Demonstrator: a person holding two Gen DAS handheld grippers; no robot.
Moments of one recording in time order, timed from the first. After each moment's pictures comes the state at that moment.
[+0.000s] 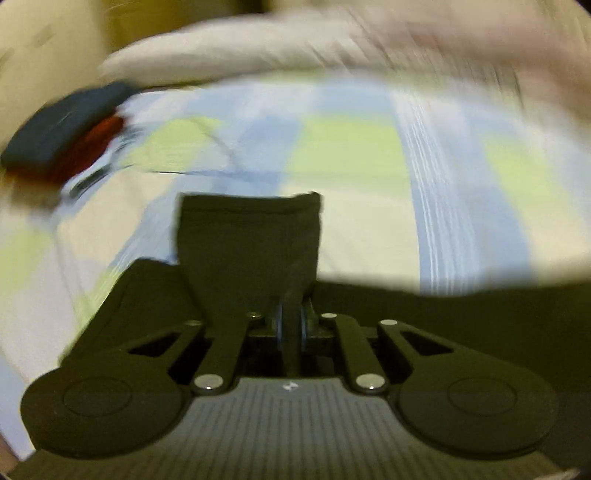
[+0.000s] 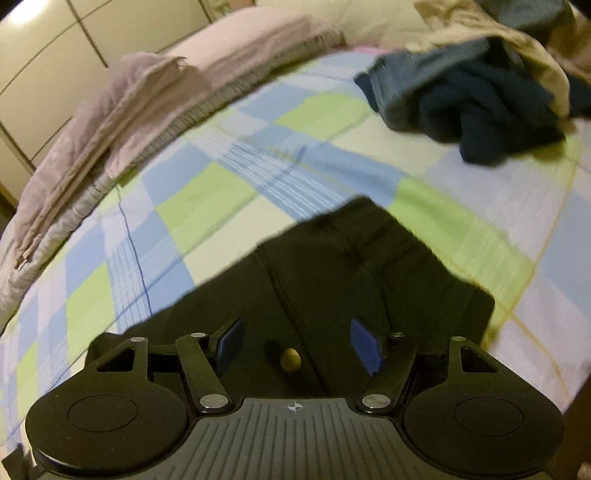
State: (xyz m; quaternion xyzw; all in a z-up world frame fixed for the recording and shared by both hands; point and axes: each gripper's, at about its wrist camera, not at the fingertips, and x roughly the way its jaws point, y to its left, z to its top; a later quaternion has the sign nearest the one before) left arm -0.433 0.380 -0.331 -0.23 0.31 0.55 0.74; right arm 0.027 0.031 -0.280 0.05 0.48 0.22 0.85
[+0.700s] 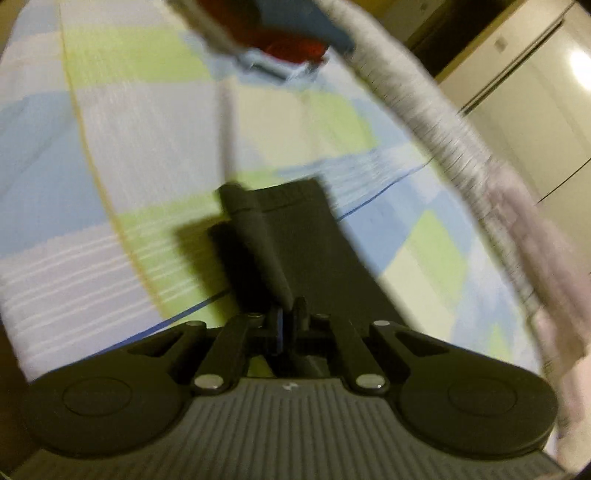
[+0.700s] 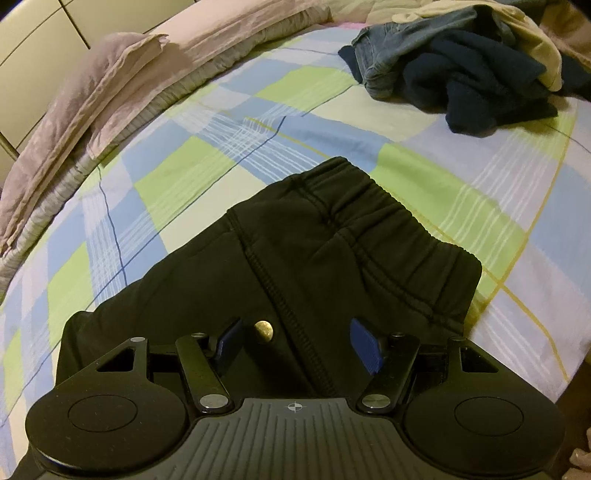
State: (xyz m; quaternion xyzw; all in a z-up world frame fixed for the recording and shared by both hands) left arm -0.587 0.380 -0.361 -0.50 0.13 0.58 0.63; right arm 0.029 0.025 -0.300 0.04 0.51 0.21 0.83
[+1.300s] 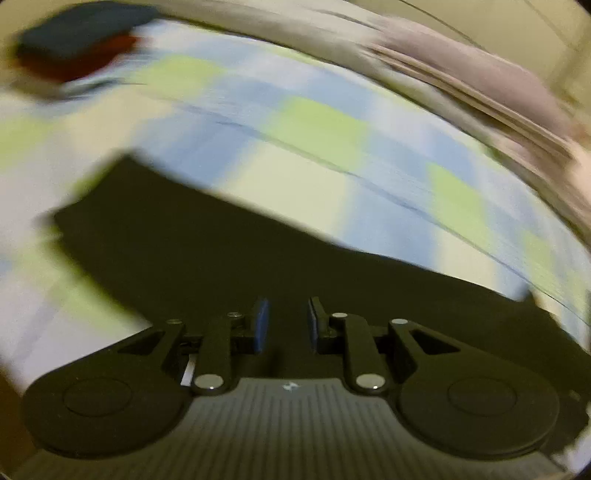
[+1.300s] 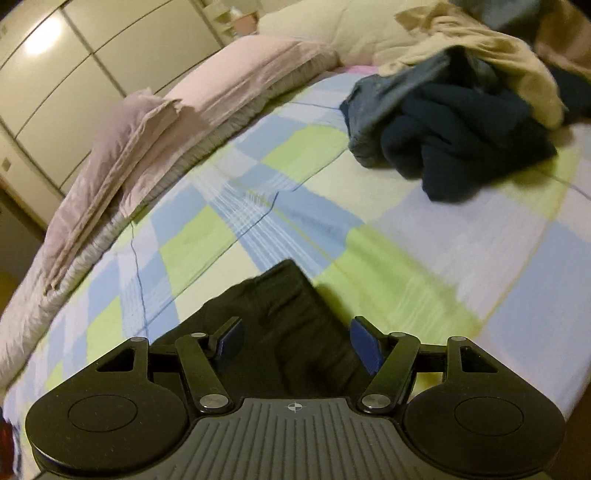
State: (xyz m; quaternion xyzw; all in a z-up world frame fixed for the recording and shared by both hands) left arm -0.414 0.338 -0.292 -0.38 0.33 0.45 0.74; right arm 0.103 -0.056 -0.265 0.10 0.46 0.29 0.84
